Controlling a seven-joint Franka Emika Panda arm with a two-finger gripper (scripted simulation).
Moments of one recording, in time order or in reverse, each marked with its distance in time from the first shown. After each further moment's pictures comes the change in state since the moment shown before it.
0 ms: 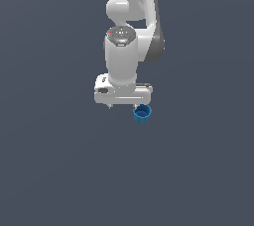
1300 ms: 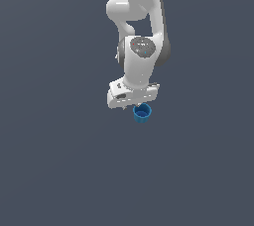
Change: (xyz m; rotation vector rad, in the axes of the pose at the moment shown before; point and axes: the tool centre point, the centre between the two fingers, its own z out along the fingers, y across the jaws) arm -0.027 -0.033 0.034 -0.067 -0.052 -0.311
